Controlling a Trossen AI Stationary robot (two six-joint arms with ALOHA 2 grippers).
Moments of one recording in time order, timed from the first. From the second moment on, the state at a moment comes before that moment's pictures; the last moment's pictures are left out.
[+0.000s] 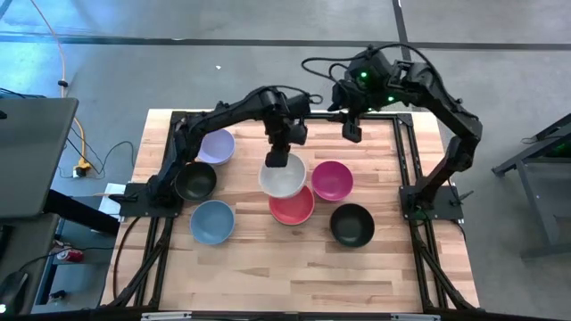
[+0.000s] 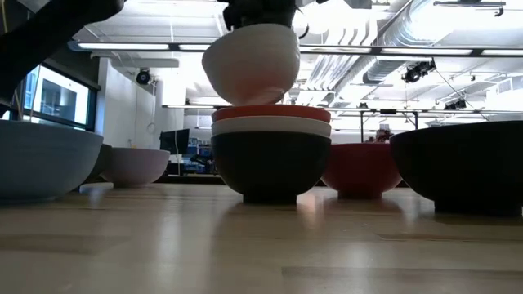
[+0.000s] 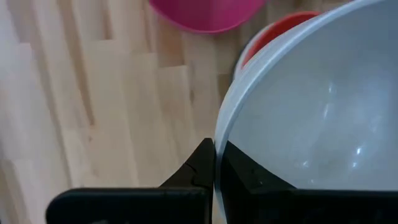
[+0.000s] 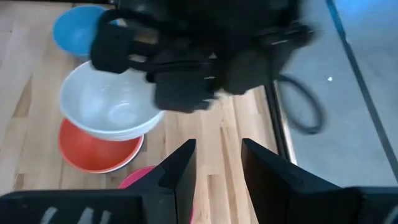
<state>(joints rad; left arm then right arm) 0.44 2.19 2.36 -1.57 0.25 0.42 -0.39 1.64 2.21 -1.39 -0.12 -0.31</state>
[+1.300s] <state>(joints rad) 0.27 2.10 2.36 -1.54 0.14 0.33 -0.55 1.55 2.21 -1.34 0.01 -0.26</state>
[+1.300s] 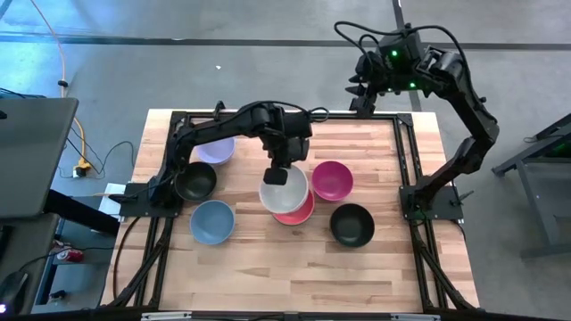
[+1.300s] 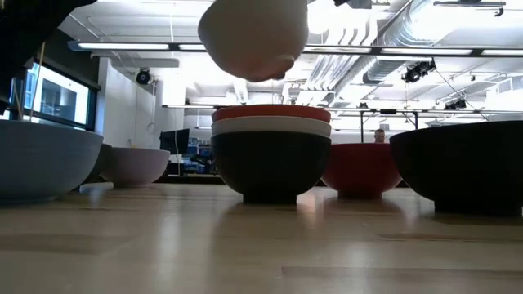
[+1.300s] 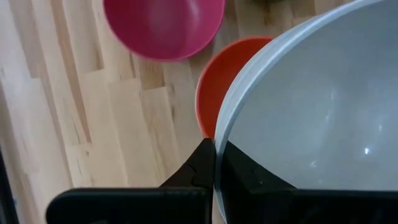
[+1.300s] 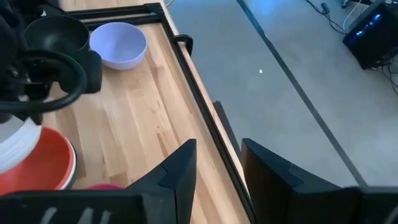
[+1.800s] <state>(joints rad) 0.26 2.18 2.36 -1.48 0.15 0.35 -0.55 1.55 2.21 -1.33 0.00 -0.26</state>
